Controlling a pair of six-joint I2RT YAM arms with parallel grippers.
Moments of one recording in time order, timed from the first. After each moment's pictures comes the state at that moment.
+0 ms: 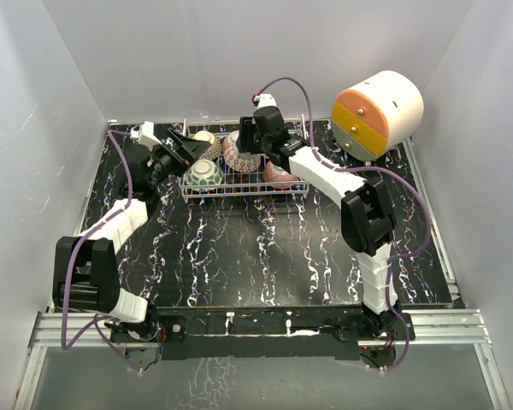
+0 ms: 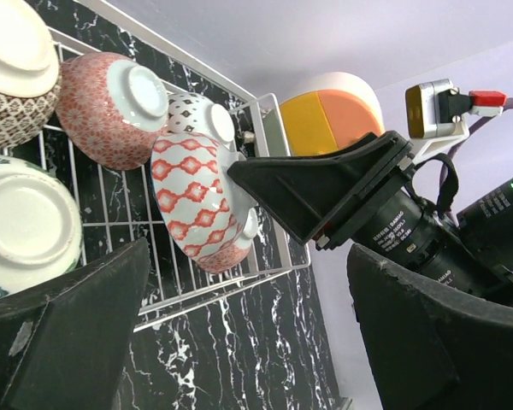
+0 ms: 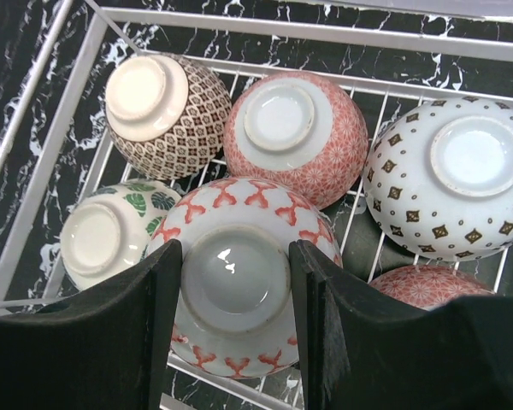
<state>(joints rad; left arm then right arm) -0.10 1.45 0.86 0.45 0.46 -0.95 0.58 2.09 1.82 -0.20 0.10 0.35</state>
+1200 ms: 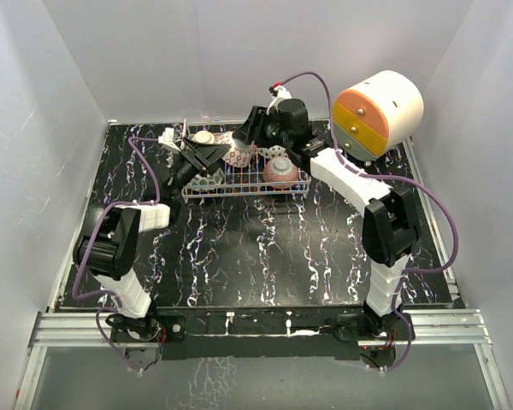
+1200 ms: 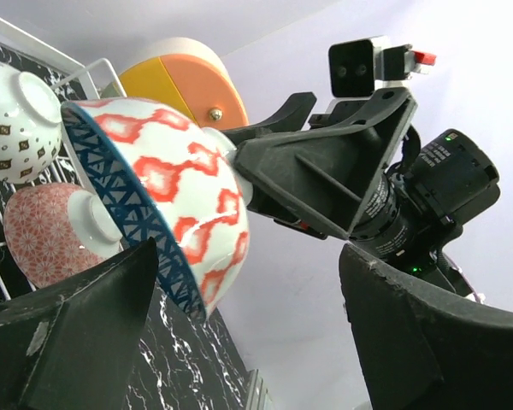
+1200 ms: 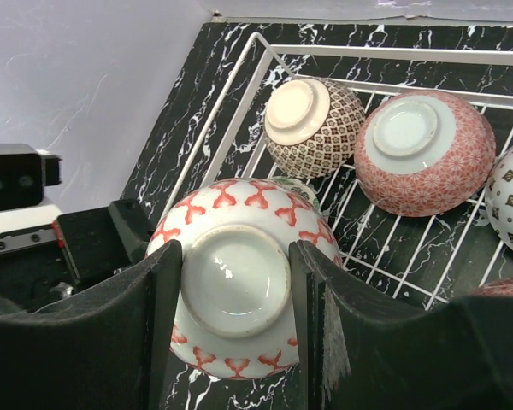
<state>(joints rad) -0.22 1.71 0.77 1.23 0.54 -1.31 0.52 1.89 1.65 -0.03 -0.24 0.56</state>
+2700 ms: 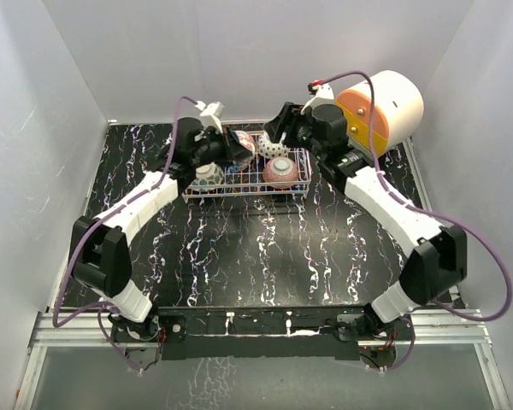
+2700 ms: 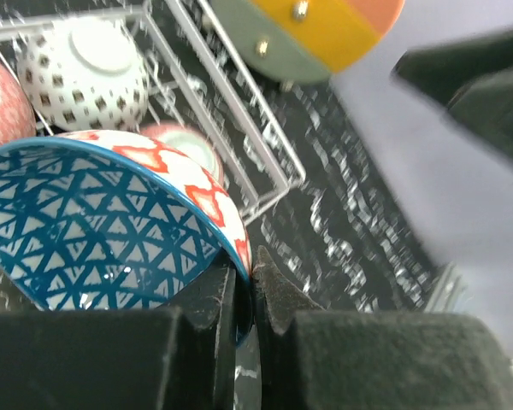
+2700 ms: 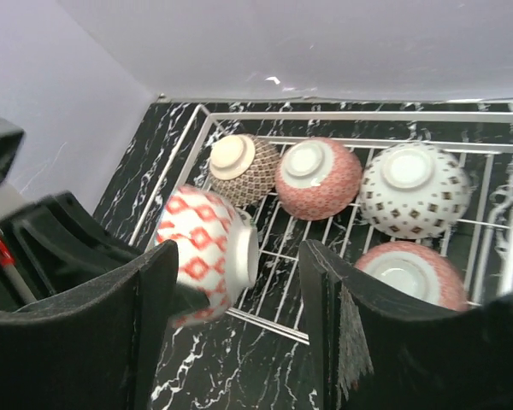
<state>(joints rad) -0.37 1.61 1.22 0.15 0.49 -0.57 0.49 1.57 1.42 -0.03 -0.04 0.48</state>
